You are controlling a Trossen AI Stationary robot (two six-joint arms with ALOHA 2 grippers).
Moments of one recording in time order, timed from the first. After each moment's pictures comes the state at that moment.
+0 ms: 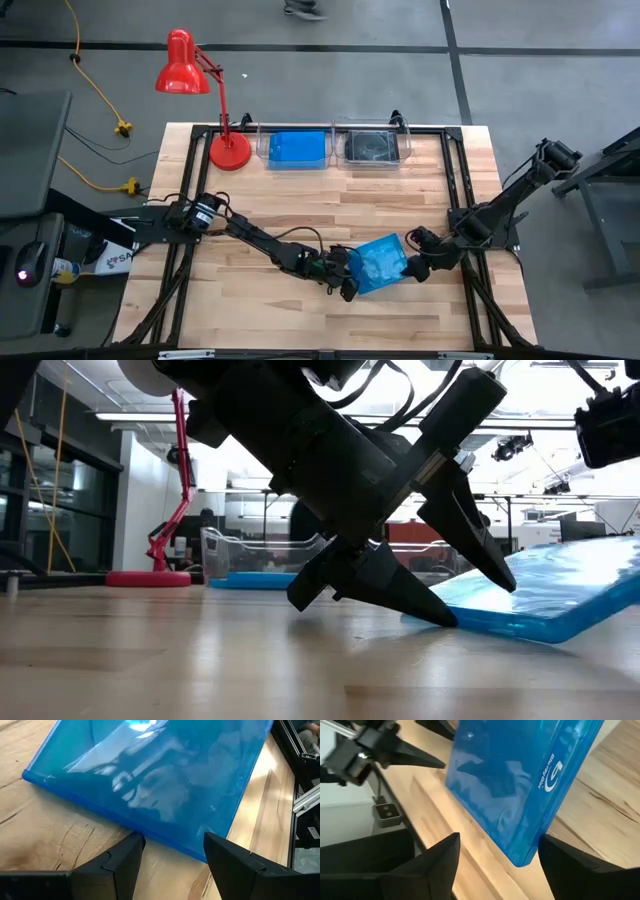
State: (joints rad) left arm -0.33 2.23 1.40 0.12 -0.24 -1.07; right arm 0.65 0.98 0.43 -0.25 0.16 1.57
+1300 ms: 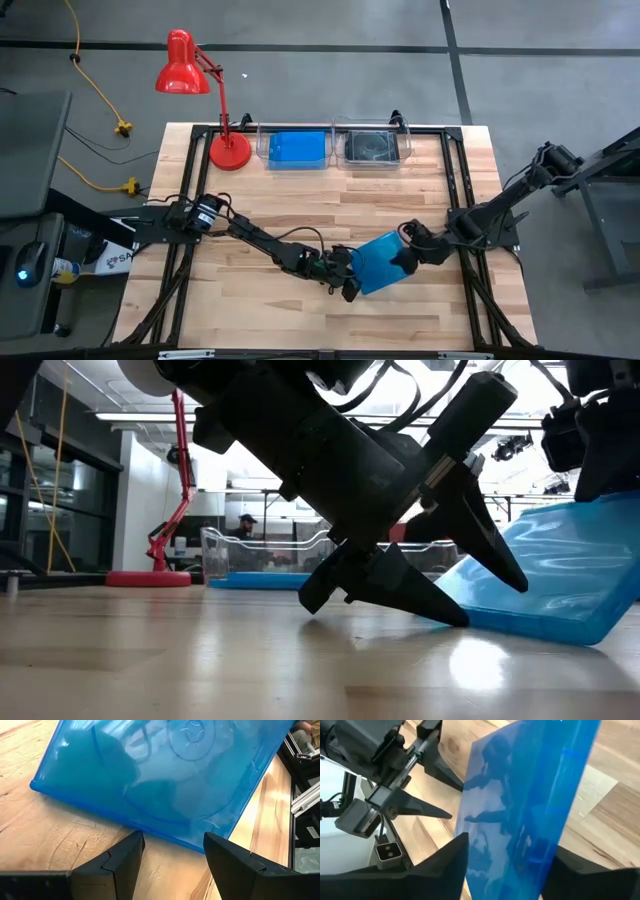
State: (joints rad) left arm -0.33 2.23 1.40 0.13 -0.24 -1.05; right arm 0.57 1.05 0.43 -0.18 0.24 1.52
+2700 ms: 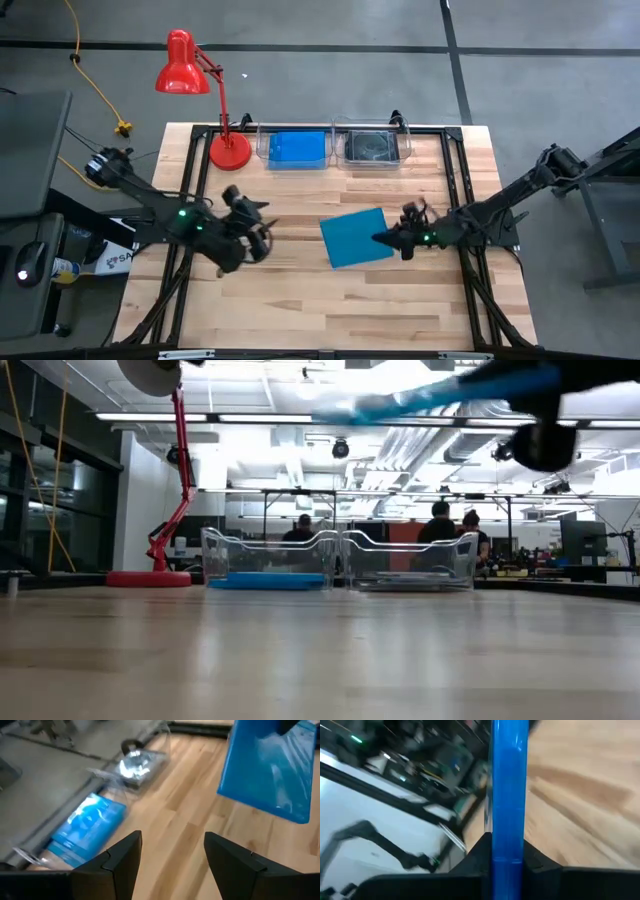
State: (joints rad) left arm -0.57 1.26 1.21 -0.92 -0.94 -0.73; right arm 0.48 1.01 0.43 0.35 0.47 1.13
